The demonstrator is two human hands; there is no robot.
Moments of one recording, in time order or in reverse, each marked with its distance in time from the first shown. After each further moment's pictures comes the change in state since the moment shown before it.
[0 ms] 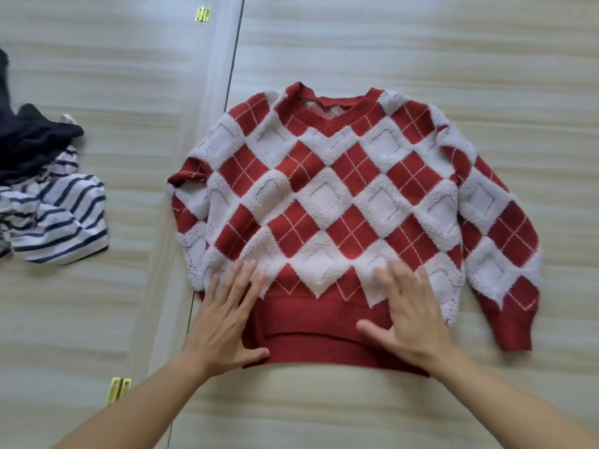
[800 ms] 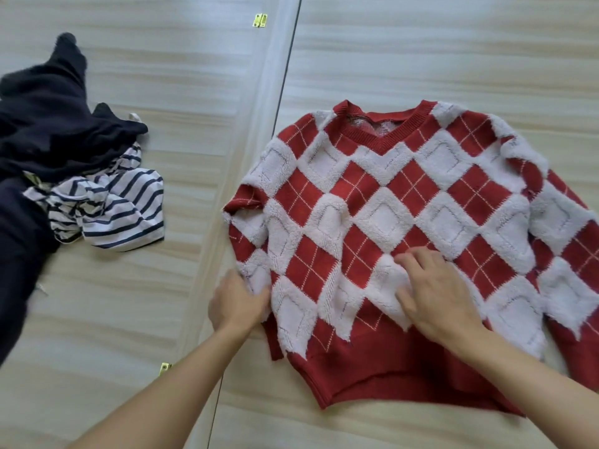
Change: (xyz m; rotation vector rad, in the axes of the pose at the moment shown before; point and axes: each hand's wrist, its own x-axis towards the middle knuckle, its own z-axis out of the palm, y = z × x) left_hand 0.018 -0.035 -0.014 -0.432 0.012 -1.064; right_hand 0.056 -0.057 -0.038 0.048 0.049 -0.070
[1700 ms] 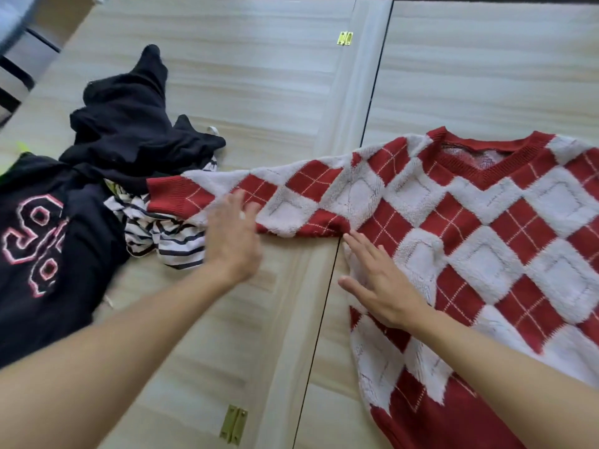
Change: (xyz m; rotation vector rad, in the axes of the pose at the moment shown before) left_hand 0.164 -0.034 -0.132 0.437 0.299 0.517; right_hand 0.143 -0.172 0.064 0.406 -0.211 -0.271
